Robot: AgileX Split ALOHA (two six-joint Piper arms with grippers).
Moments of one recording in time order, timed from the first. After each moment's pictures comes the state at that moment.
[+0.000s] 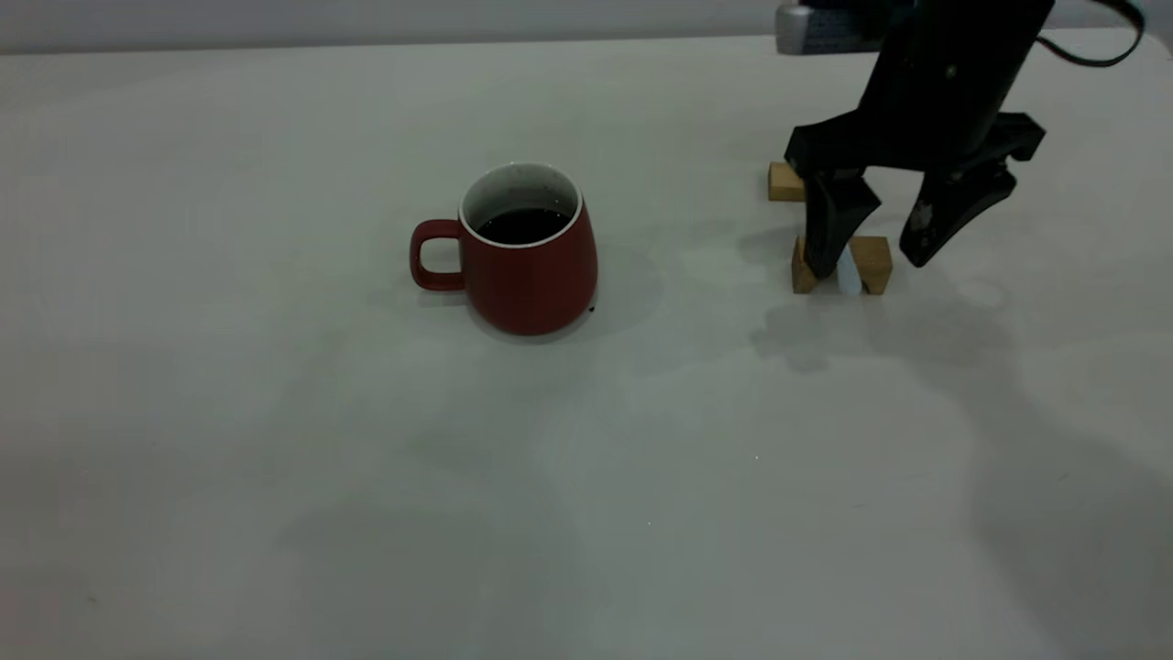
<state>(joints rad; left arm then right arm) 0.03 -0.02 -0.49 0.03 1.13 -0.01 0.28 2.27 -1.37 0.26 0.68 -0.21</state>
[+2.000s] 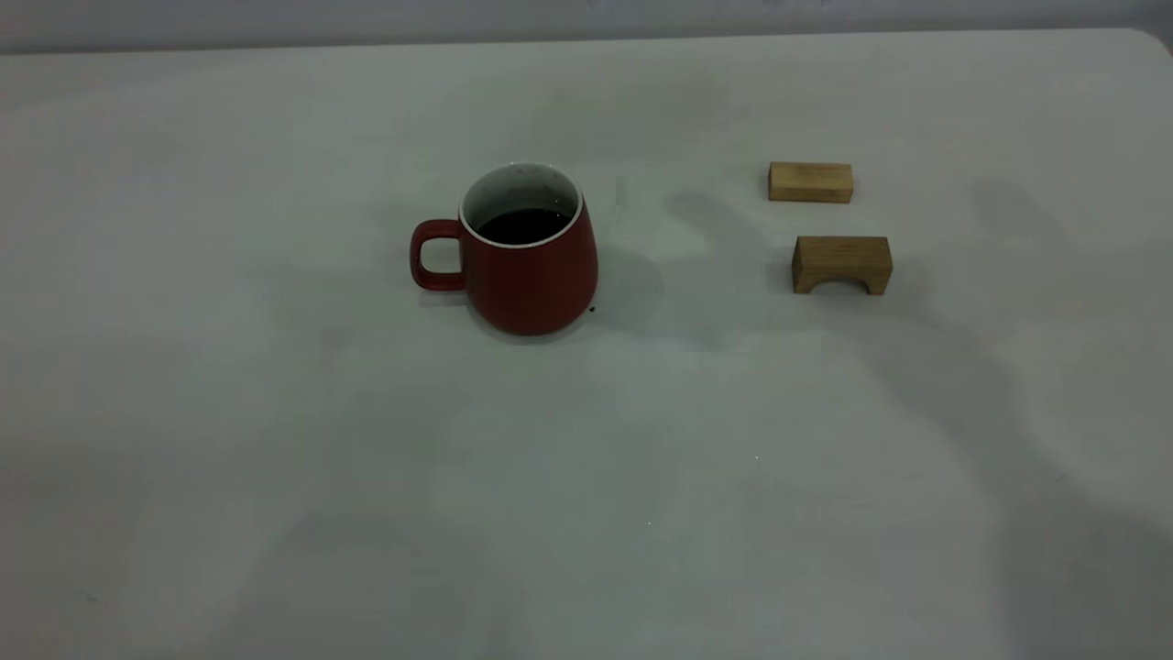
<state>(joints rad) 0.03 -0.02 -0.49 0.03 1.13 -0.01 0.36 2.07 -1.44 1.35 0.85 0.17</state>
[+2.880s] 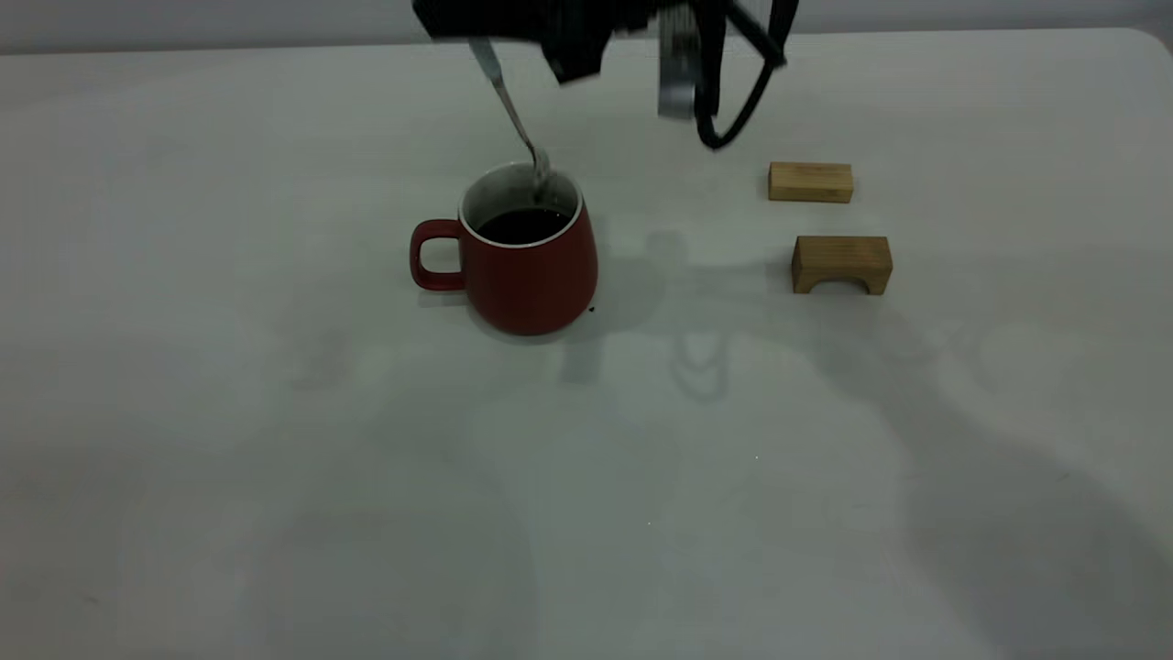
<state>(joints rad) 0.03 -0.02 -0.49 0.03 1.13 -0.01 0.41 2.32 -1.44 1.76 0.90 0.58</state>
